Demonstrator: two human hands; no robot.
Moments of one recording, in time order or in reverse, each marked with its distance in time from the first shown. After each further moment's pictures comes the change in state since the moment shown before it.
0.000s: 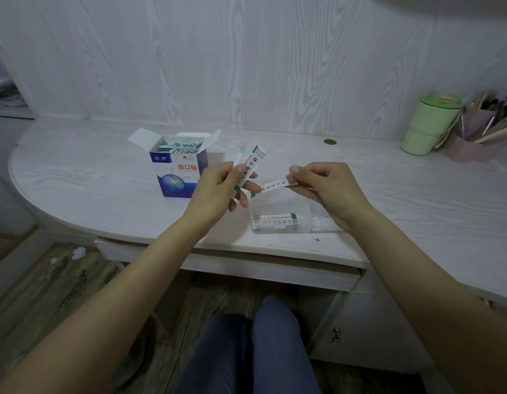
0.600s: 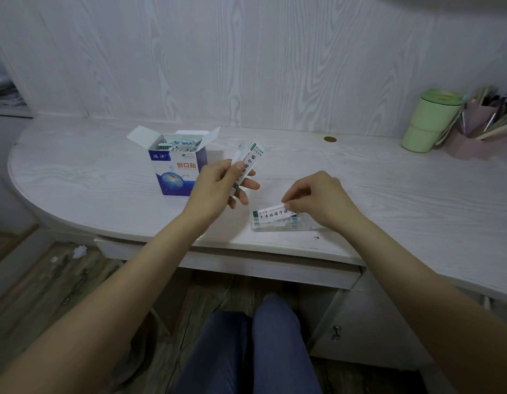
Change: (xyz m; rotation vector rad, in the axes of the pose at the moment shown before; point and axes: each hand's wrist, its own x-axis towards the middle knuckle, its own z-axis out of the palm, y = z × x) left_hand 0.002 -0.002 0.000 0.047 0.029 -0.021; right_hand 0.000 0.014 0.003 -0.750 -0.102 -0.031
